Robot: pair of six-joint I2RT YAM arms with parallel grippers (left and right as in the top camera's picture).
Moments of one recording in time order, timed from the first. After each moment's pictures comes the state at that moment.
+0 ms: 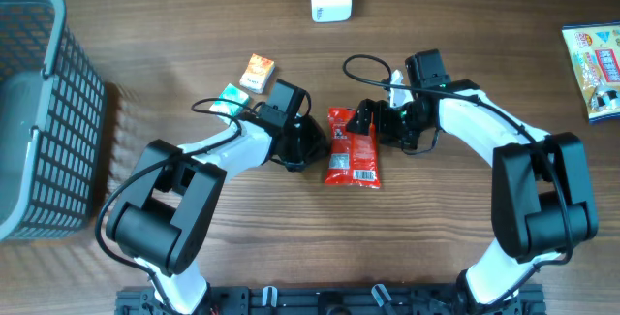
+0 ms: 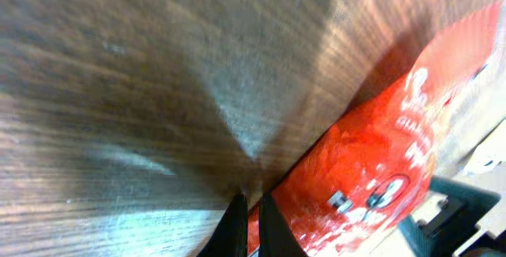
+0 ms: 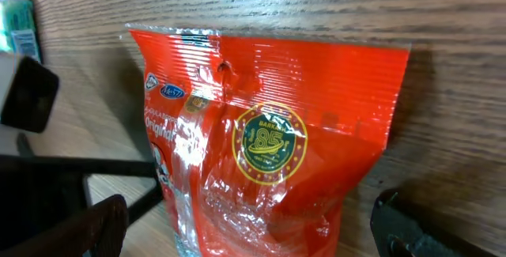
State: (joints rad) left arm -0.49 1.88 0.95 -0.22 0.48 -1.19; right arm 0.21 1.87 1.07 -0.56 -0.57 0.35
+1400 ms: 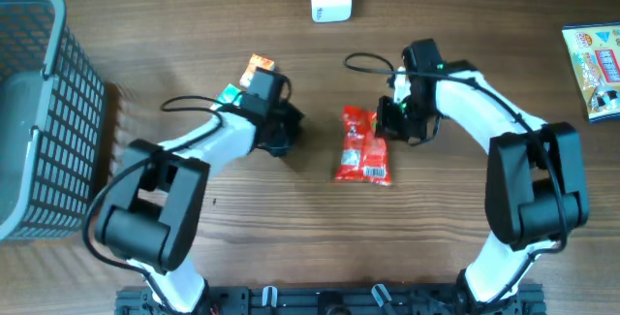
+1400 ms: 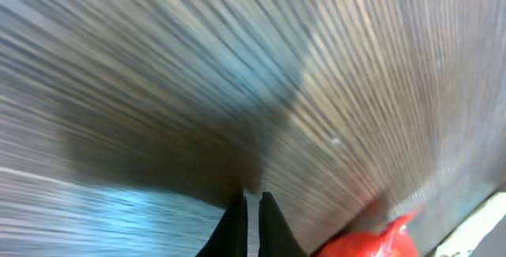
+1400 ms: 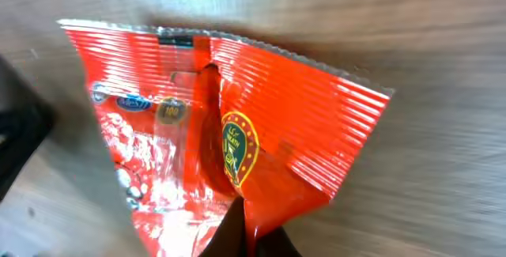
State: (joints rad) left arm -0.39 1.87 0.97 -0.23 0.31 -1.28; right arm 0.21 1.93 1.23 -0.81 -0.40 0.35
